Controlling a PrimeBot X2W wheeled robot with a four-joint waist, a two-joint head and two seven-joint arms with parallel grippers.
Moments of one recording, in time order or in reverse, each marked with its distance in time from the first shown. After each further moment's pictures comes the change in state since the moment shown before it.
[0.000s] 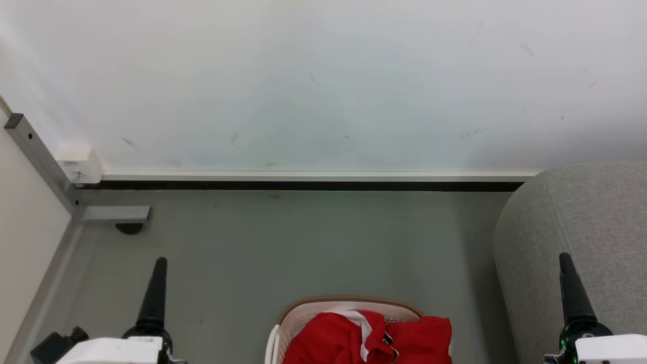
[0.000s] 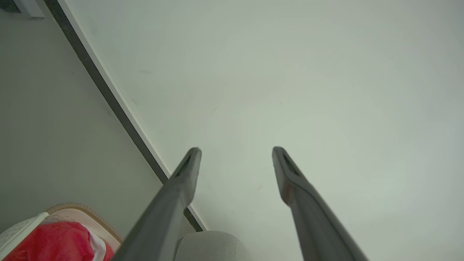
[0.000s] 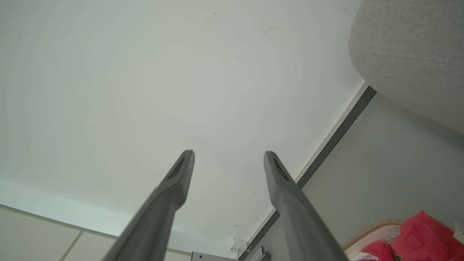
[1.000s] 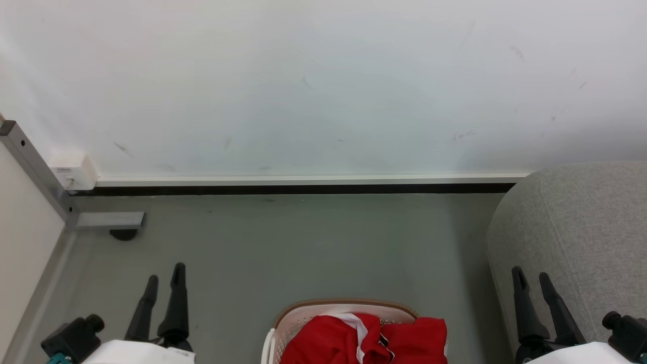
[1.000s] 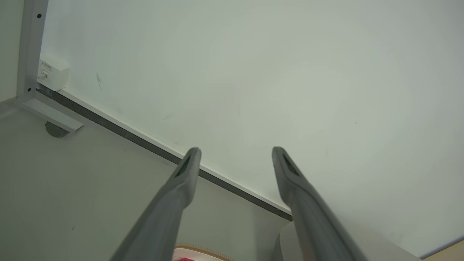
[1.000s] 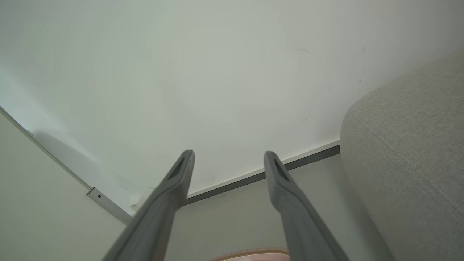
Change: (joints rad) left arm 0.024 0.016 -0.032 -0.021 0.636 0.001 -0.097; right arm 0.010 0.025 0.047 0.044 -0.725 0.000 -0.065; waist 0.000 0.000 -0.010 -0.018
